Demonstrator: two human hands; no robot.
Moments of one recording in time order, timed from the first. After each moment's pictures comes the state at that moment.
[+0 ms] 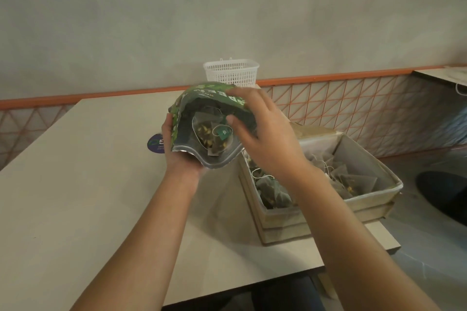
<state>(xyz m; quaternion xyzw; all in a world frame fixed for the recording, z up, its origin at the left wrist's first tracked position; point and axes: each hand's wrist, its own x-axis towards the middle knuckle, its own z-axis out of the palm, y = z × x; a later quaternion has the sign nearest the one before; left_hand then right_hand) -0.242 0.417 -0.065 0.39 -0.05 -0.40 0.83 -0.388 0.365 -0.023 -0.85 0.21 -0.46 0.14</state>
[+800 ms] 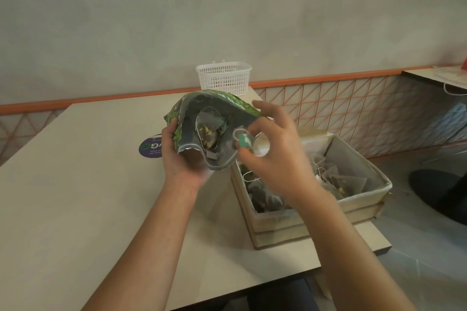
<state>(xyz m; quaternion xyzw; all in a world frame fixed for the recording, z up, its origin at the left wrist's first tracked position) -0.248 0.408 -0.073 0.20 -0.13 -0.53 0.81 -0.420 0.373 -0.038 -0.84 0.27 -0.44 0.18</state>
